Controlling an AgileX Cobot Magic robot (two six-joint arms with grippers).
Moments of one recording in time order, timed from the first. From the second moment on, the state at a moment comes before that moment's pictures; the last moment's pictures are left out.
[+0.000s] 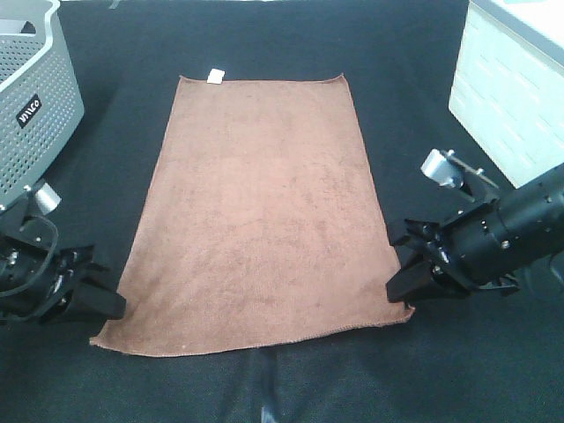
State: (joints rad) left arm -0.08 1.77 -0.56 -1.42 0.54 1.09; right arm 0.17 1.75 -0.67 1.12 0.57 -0.81
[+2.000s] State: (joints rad) left arm -0.08 1.78 -1.01 -0.99 0.54 0.57; right arm 0.17 1.82 -1.19 0.72 0.66 -0.49
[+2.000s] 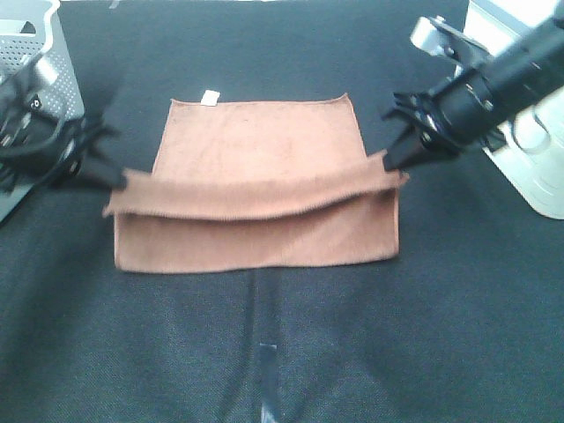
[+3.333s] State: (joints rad) left arm -0.09 2.58 -2.16 -0.94 0.31 0.56; right arm 0.14 2.70 -2.47 0.57 0.67 -0.36
